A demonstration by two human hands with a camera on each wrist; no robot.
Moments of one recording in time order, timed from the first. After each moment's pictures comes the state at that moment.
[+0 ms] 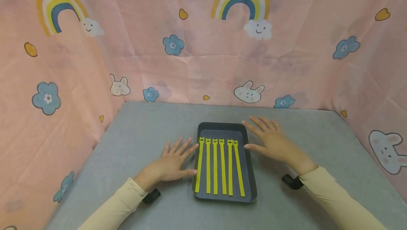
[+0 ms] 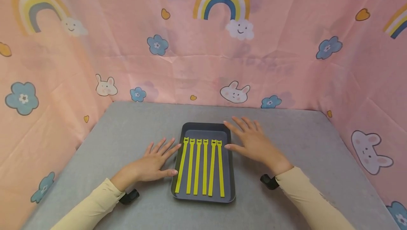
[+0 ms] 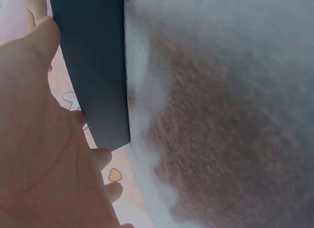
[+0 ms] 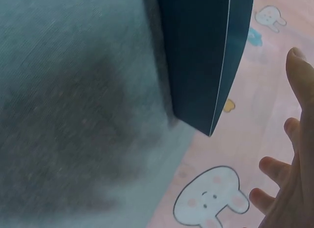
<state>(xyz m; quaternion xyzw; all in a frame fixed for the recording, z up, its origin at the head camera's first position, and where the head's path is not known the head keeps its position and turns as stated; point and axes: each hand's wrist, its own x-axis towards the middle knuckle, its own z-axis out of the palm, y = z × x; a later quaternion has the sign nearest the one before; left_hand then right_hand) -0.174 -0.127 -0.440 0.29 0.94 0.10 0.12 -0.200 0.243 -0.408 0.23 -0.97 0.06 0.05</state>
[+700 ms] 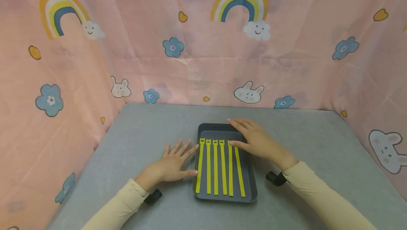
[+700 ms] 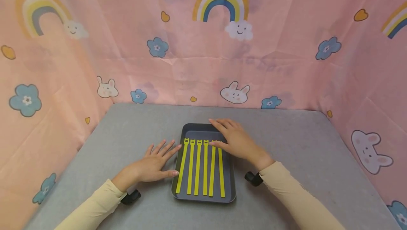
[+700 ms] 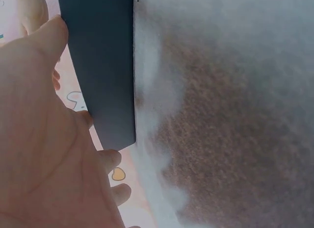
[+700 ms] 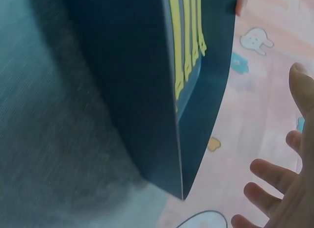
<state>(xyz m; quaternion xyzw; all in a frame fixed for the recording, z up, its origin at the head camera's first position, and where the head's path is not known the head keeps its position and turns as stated) -0.172 -0.127 -0.435 0.27 0.94 0.11 0.14 -0.209 0.199 -0.405 0.26 -0.95 0.14 0.06</state>
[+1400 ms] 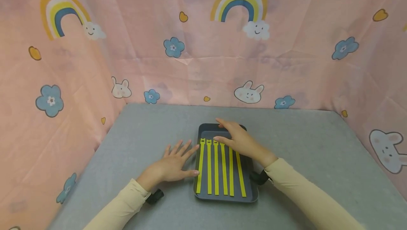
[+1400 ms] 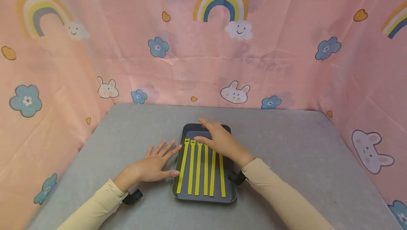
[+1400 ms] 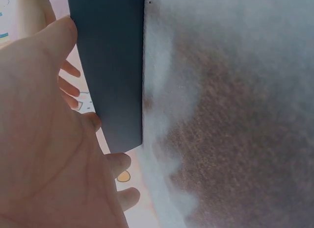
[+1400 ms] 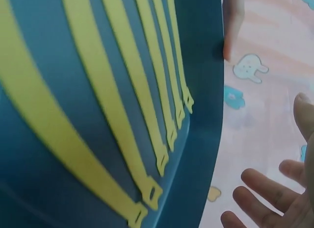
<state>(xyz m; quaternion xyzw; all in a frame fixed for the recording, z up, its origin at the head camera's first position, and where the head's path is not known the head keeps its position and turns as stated) -0.173 -0.124 -0.437 0.25 0.95 0.10 0.15 -0.216 0.151 -0.409 0.23 -0.93 0.30 0.00</state>
